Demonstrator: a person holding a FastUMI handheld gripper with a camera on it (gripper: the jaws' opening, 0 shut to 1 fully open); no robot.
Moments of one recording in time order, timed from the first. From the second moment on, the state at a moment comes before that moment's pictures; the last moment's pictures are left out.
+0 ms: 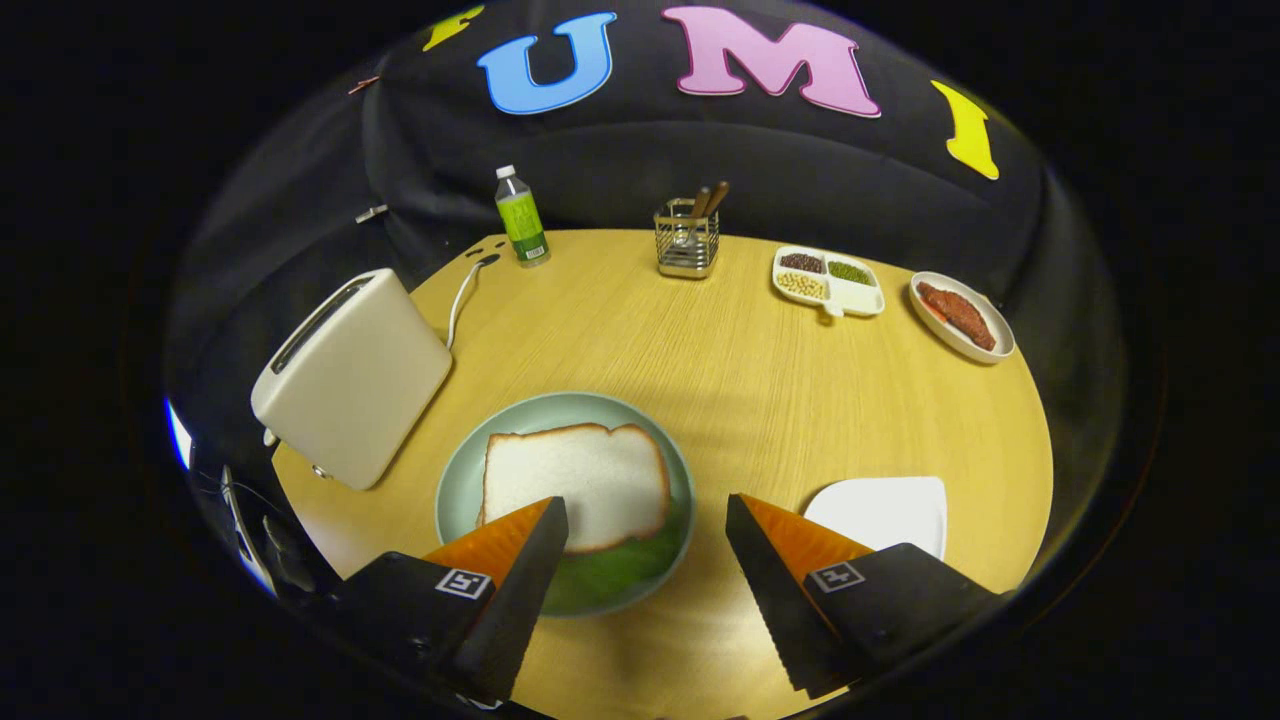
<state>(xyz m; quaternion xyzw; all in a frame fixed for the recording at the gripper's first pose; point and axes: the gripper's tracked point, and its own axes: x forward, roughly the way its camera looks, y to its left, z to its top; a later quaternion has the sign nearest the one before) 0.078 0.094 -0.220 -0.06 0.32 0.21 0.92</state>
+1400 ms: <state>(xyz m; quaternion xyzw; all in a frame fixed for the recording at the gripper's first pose) 0.009 -0.068 0.102 0.02 -0.03 0.04 1.00</state>
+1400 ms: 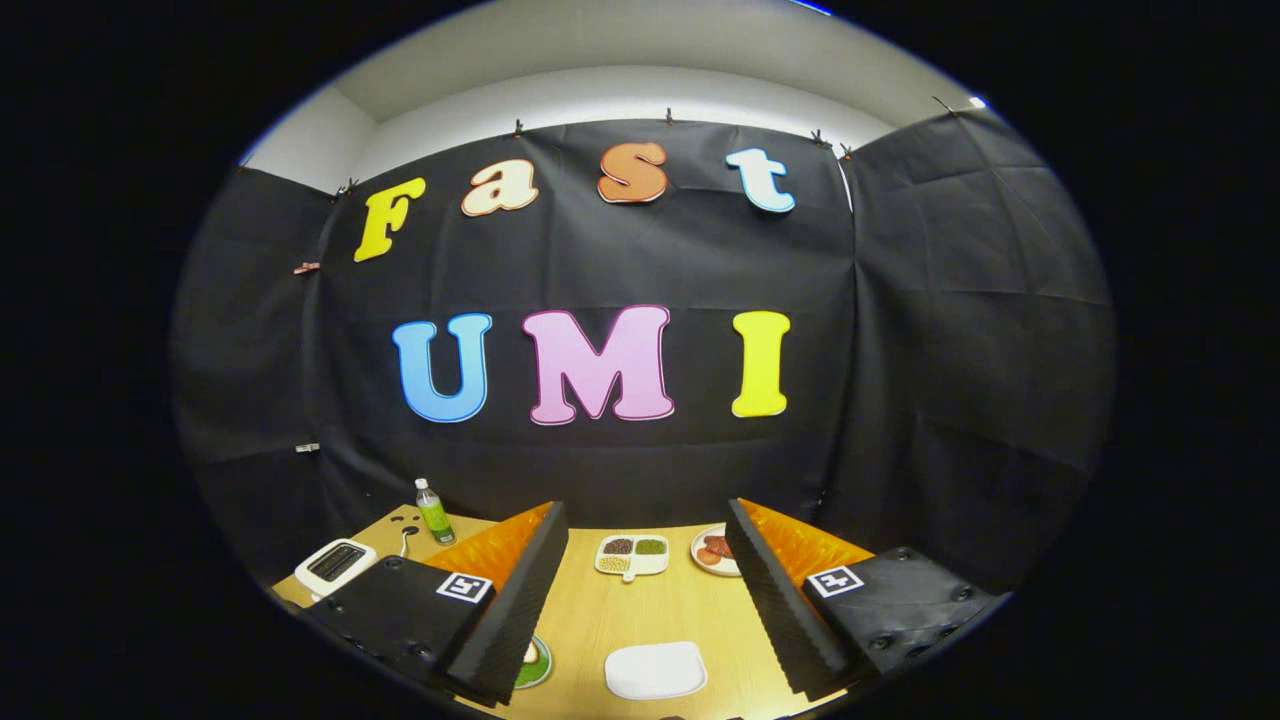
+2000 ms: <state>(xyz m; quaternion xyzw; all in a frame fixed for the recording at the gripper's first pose) 0.038 -0.027 0.101 0.02 -0.02 0.03 1.00</state>
